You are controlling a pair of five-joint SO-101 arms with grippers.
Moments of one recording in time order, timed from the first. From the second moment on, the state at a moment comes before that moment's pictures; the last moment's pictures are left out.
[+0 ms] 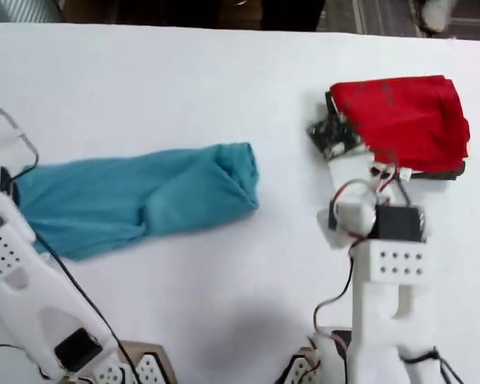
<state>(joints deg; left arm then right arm) -49.3 56.0 -53.4 101.3 -23.9 -1.3 -45.4 42.5 77.5 31.3</state>
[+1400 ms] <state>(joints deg) 14.0 23.9 -23.1 82.2 -2.2 -1.3 -71.6 92.0 44.0 27.6</state>
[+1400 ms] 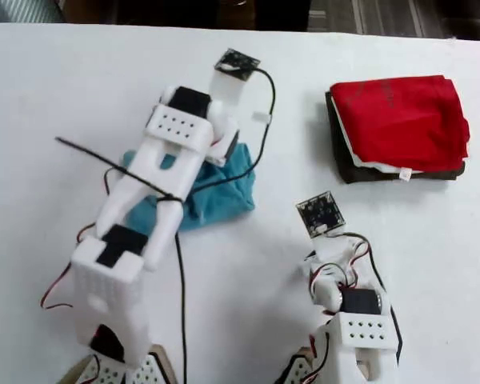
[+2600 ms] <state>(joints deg) -29.5 9.2 -36.4 101.3 -20.5 -14.6 -34.2 42.7 56.8 26.0</state>
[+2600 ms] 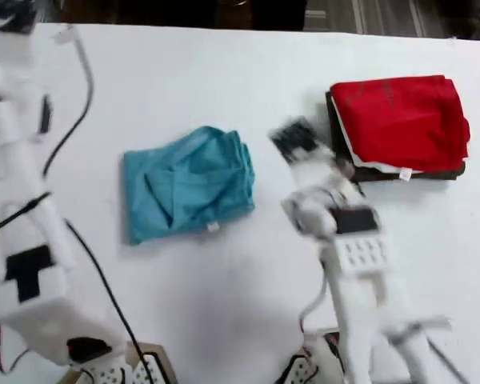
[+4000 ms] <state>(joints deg) -48.5 -8.3 2.4 81.6 -27.3 -41.3 51.7 -66.8 100.0 11.7</state>
